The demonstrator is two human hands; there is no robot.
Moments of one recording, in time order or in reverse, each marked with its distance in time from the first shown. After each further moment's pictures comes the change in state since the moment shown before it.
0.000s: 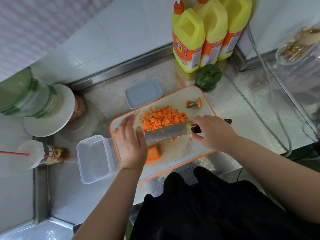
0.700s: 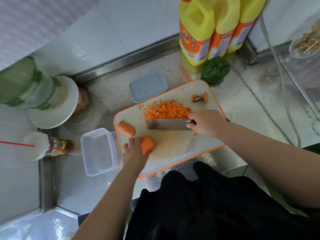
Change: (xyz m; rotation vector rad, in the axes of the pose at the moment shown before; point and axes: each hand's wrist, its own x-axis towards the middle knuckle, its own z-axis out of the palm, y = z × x) left_hand -0.038 -0.040 -0.007 0.418 -0.838 -0.440; right_hand 0.043 -0.006 0.014 -0.030 -0.530 0.138
